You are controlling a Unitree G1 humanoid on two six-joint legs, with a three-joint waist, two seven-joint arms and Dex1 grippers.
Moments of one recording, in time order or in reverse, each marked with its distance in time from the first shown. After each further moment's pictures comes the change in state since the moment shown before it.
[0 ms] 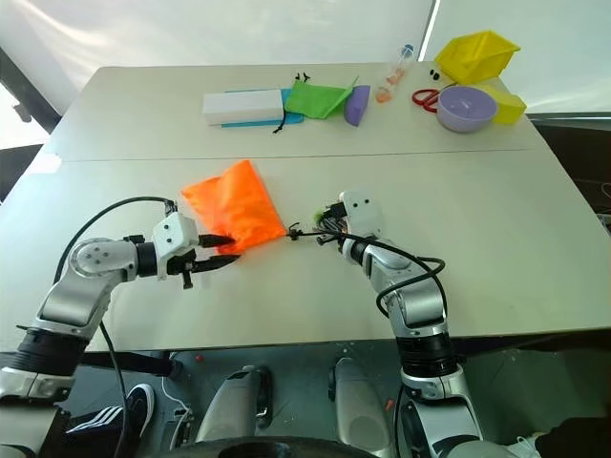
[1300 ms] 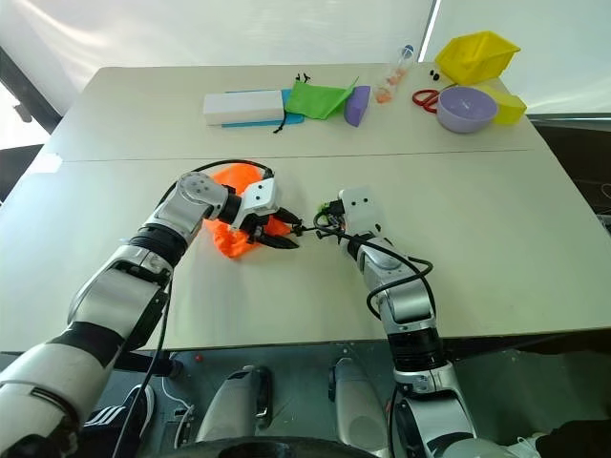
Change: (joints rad) left arm -0.721 -0.374 -0.262 1.000 0.220 -0.333 -0.281; right arm -0.015 0.033 0.018 0.127 -0.039 -0.177 -0.086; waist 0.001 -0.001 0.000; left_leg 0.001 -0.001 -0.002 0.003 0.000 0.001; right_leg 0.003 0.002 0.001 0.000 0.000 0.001
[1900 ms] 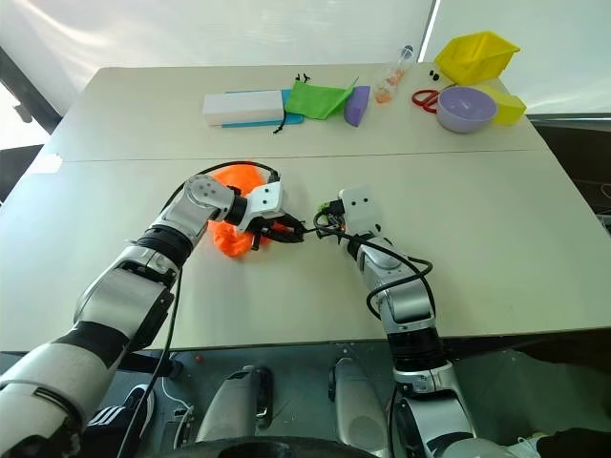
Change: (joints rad) left arm -0.001 -0.020 0.011 0.020 0.052 -0.048 0.073; right arm -0.001 -0.001 0.000 0.001 0.001 0.000 -0.001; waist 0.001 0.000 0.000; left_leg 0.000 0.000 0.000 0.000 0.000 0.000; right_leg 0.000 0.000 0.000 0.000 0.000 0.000
